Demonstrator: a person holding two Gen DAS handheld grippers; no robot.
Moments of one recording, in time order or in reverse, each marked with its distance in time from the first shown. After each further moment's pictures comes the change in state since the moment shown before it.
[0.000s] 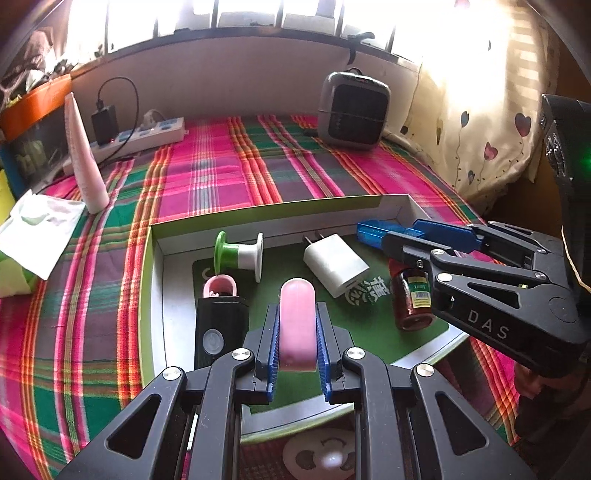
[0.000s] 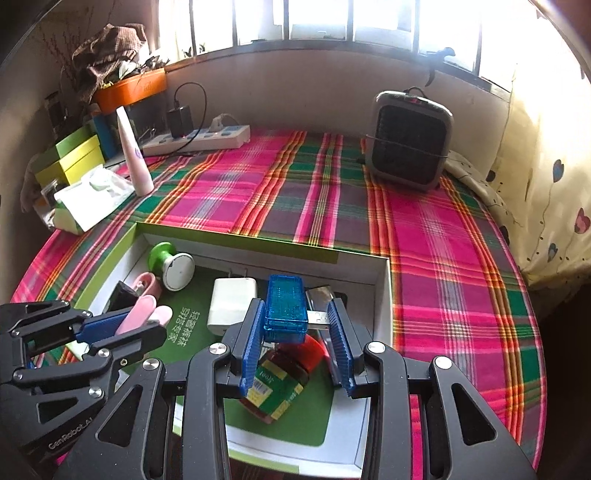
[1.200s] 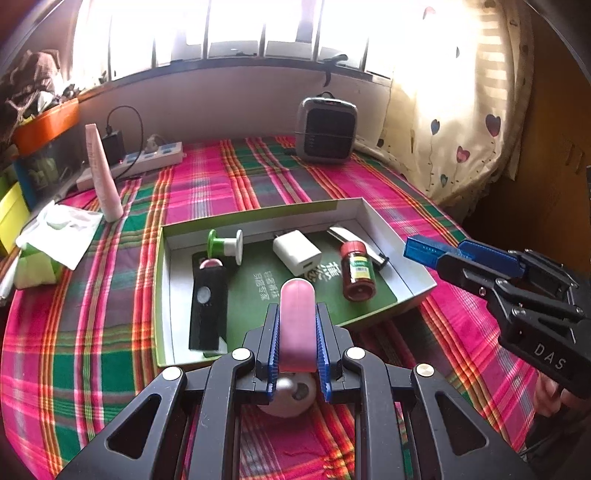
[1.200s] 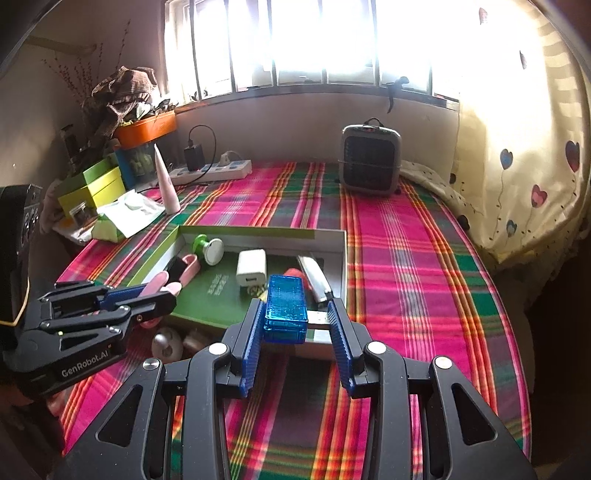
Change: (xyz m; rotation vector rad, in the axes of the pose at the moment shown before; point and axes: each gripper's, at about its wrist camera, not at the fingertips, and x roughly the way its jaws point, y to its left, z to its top) left arm -0.060 -0.027 -0.025 0.034 -0.073 -0.003; right arm -0.098 -0.004 -0.057 0.066 -0.145 0.006
